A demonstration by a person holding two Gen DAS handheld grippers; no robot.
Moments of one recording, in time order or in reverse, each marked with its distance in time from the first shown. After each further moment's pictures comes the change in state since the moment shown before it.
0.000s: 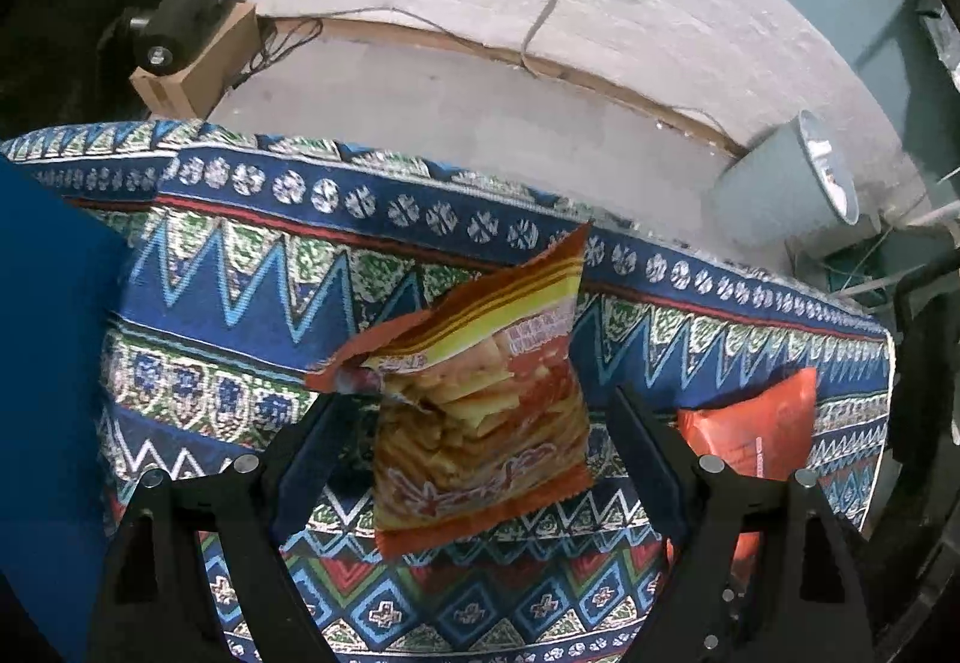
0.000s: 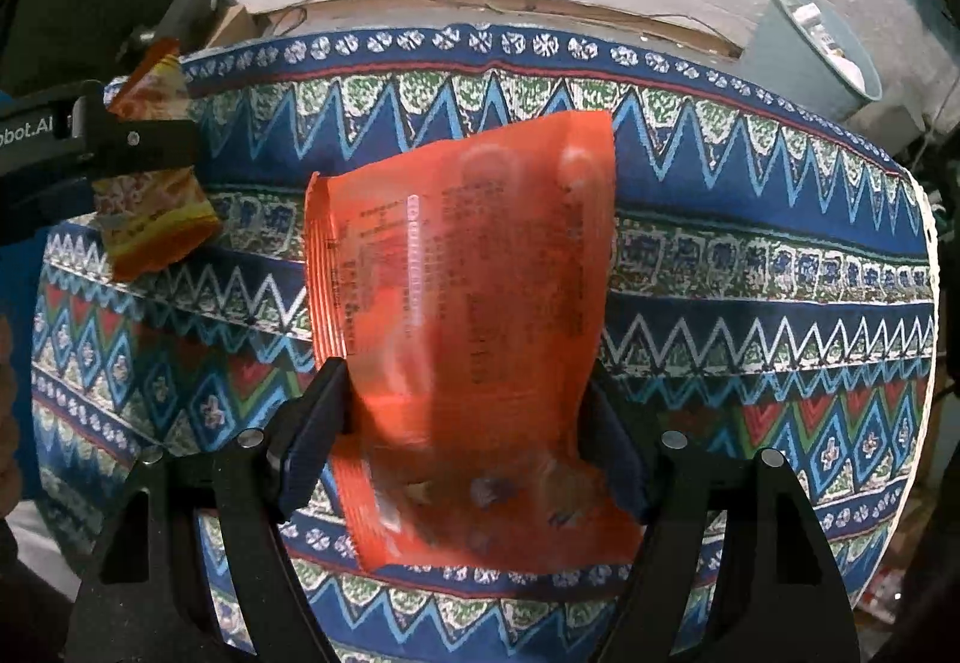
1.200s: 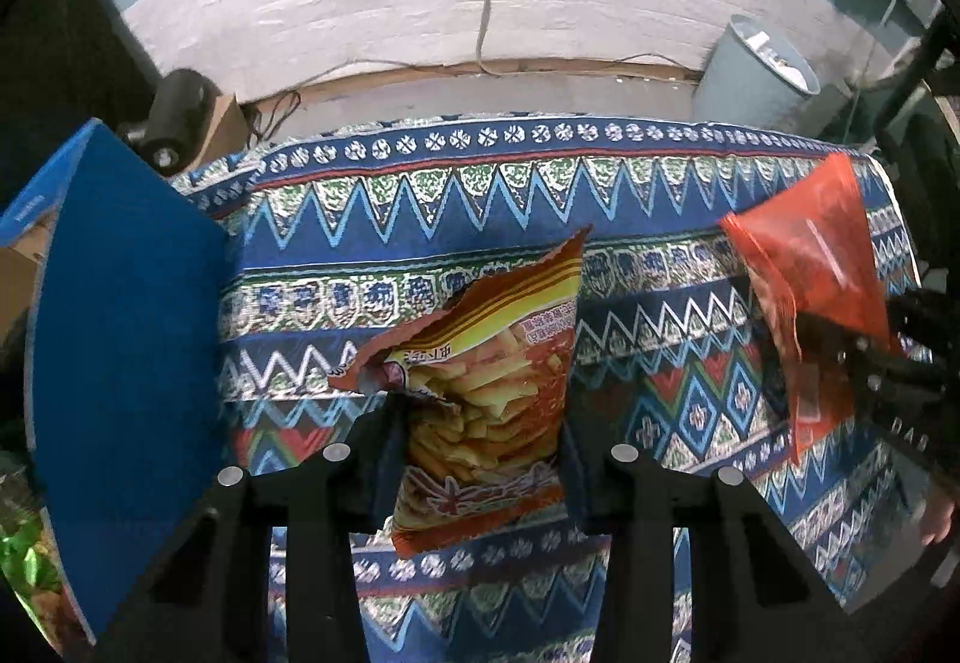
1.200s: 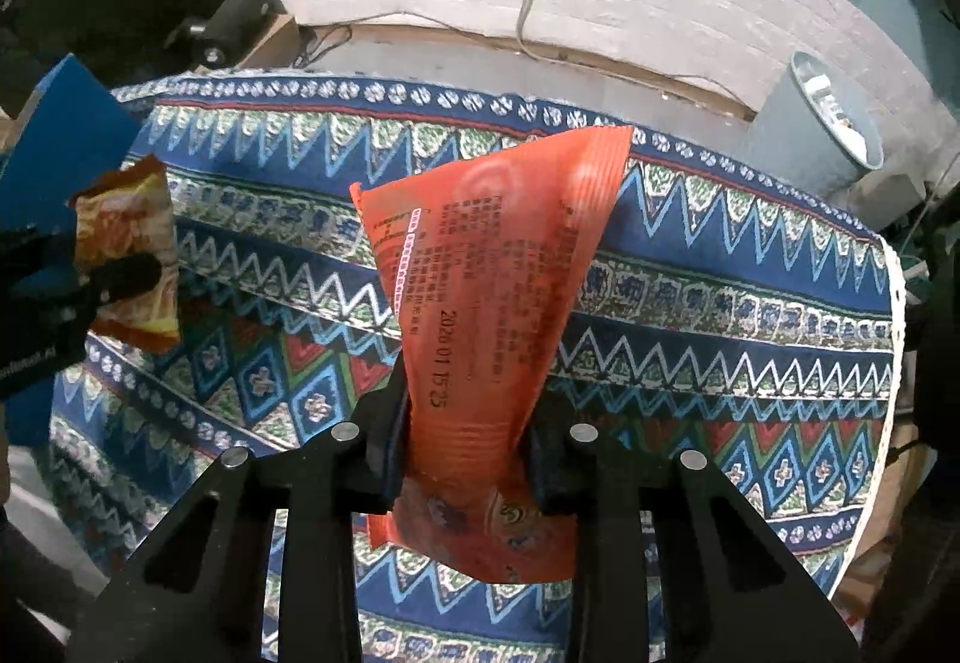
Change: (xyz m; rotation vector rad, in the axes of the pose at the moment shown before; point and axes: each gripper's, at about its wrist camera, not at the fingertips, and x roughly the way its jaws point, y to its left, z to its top) left arm -0.060 0.014 -0.068 0.325 -0.085 0.103; right arm -0.048 0.017 -0.017 -0.122 -0.094 0.006
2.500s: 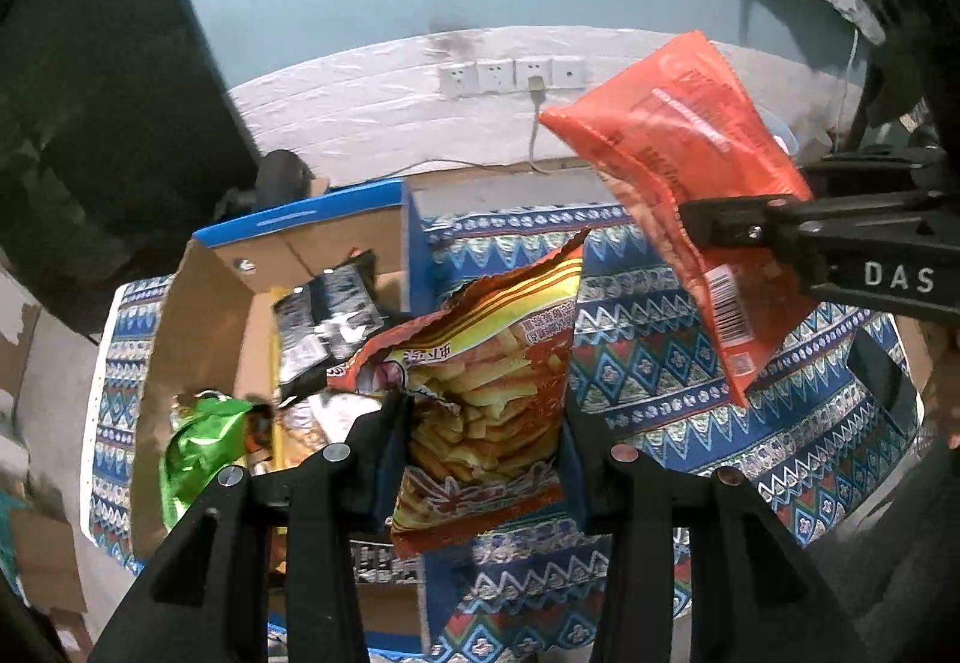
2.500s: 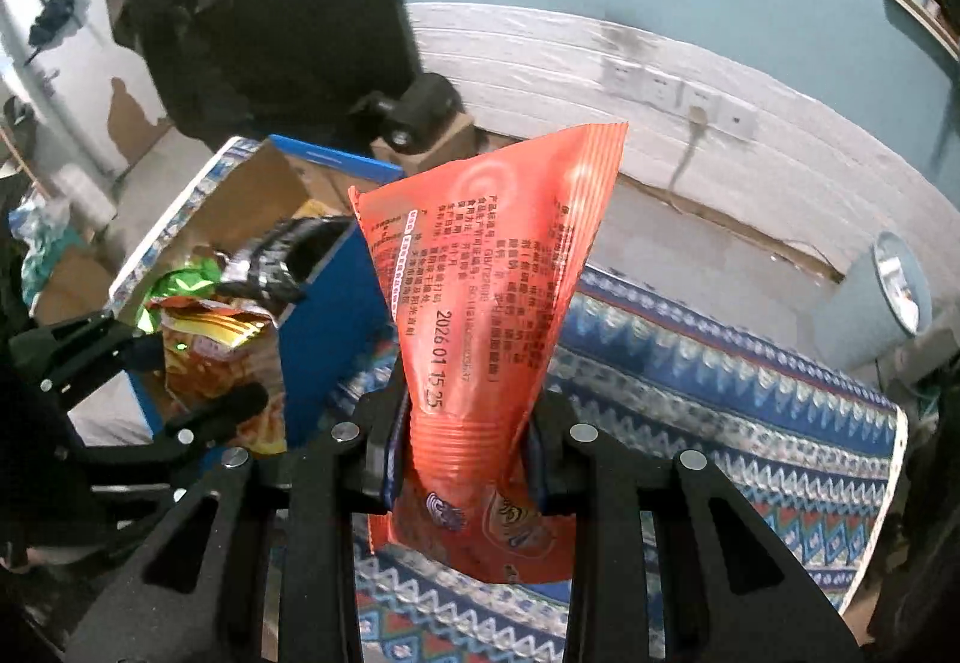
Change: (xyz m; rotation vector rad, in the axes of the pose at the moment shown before) left arm -0.157 0.077 -0.080 -0.004 -0.252 0.077; right arm -0.129 0.165 0.037 -0.212 -0.222 0.201
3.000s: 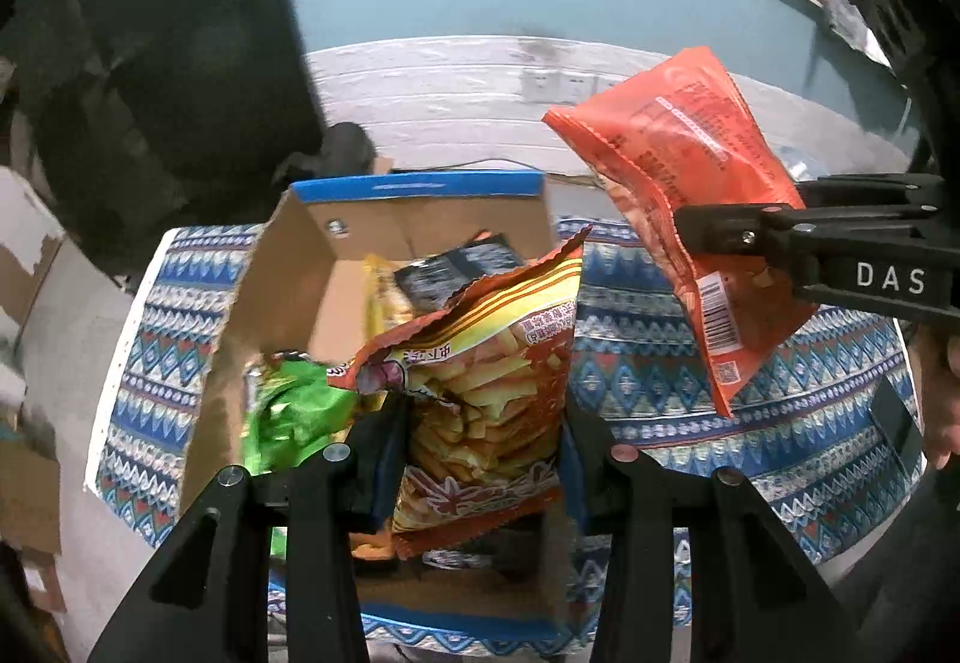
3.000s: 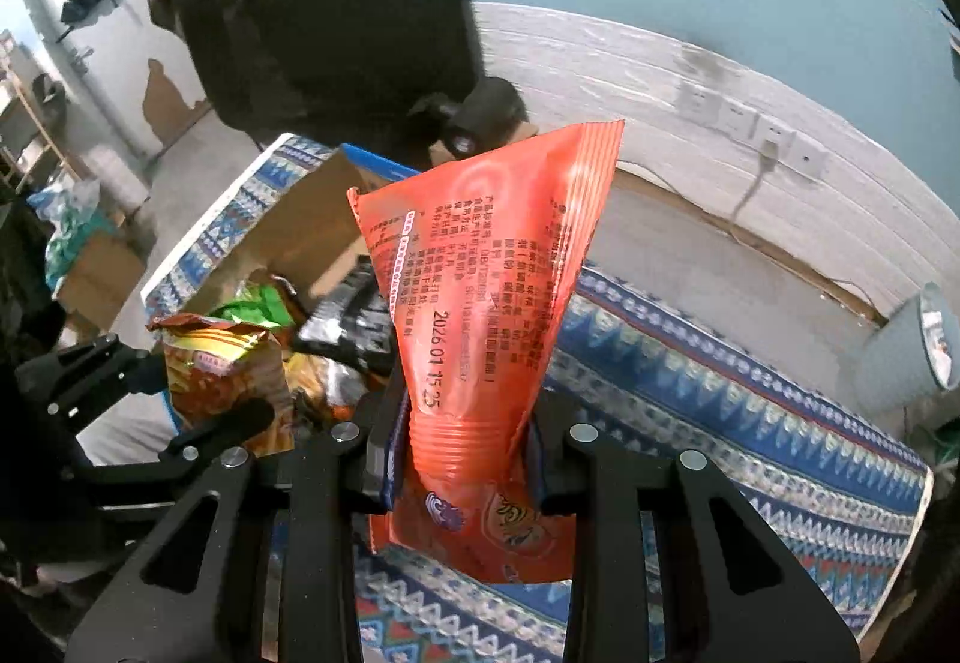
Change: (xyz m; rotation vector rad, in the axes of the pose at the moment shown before) left arm -0.006 0.077 -0.015 -0.151 -0.007 0.048; right arm 0.035 0.067 0.043 -0.067 0.011 0.079
